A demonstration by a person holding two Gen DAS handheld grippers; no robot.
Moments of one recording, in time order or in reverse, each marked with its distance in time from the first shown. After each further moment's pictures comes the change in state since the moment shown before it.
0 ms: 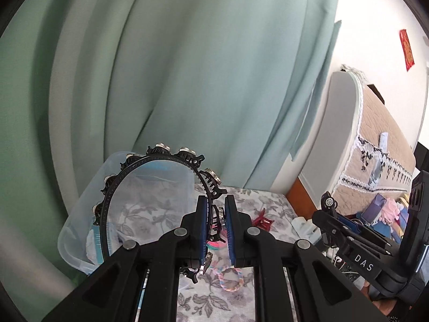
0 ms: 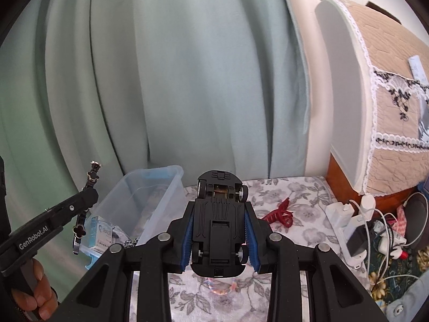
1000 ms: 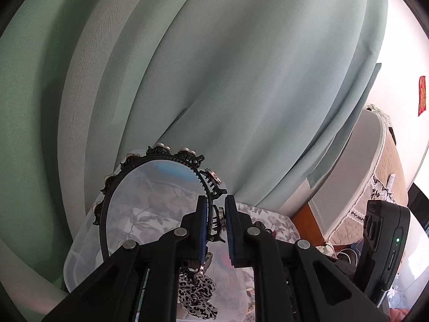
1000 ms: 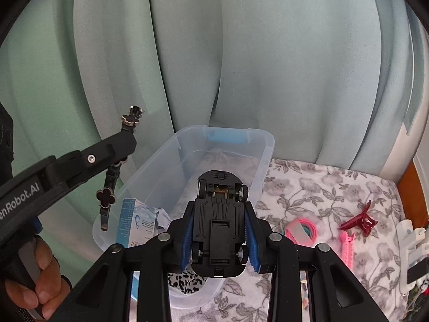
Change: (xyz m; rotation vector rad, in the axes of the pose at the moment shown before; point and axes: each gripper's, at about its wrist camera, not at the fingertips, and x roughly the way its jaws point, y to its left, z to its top) left arm 0.049 0.094 0.012 -0.184 -0.010 -0.070; right arm 0.117 0.116 -0.006 -0.169 0.218 0.202
